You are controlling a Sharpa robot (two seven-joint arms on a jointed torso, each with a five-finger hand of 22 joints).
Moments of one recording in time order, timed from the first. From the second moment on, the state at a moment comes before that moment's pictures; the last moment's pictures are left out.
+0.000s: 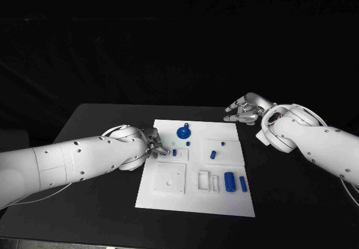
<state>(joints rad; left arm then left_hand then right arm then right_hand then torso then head) 1.32 -0.64 -0.24 1.36 -1.12 -0.17 -0.54 1.15 0.00 0.04 0.02 0.61 1.20 -0.02 0.18 0.96 1.47 -0.07 0.57 0.40 1.30 -0.13 1.27 0.42 0.02 1.23 -0.15 0.43 1.31 1.07 -0.76 0.31 1.33 -1.33 -0.23 -0.22 1.30 -0.17 0.24 0.00 0.28 1.04 0.10 0.07 0.06 1.28 0.00 1.02 1.15 1.45 -0.07 1.00 1.10 0.07 1.46 -0.09 0.93 1.31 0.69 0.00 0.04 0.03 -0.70</state>
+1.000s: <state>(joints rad) 1.32 -0.64 -0.24 1.35 -1.12 -0.17 -0.54 1.18 -0.13 -0.03 0.21 0.54 1.22 -0.03 0.18 0.95 1.47 -0.07 0.55 0.40 1.29 -0.13 1.25 0.41 0.02 1.23 -0.15 0.40 1.31 1.07 -0.76 0.31 1.33 -1.33 -0.23 -0.22 1.30 -0.17 0.24 0.00 0.28 1.04 0.10 0.07 0.06 1.28 0.00 1.02 1.15 1.45 -0.07 1.00 1.10 0.07 1.46 -0.09 0.93 1.31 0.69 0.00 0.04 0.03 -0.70</state>
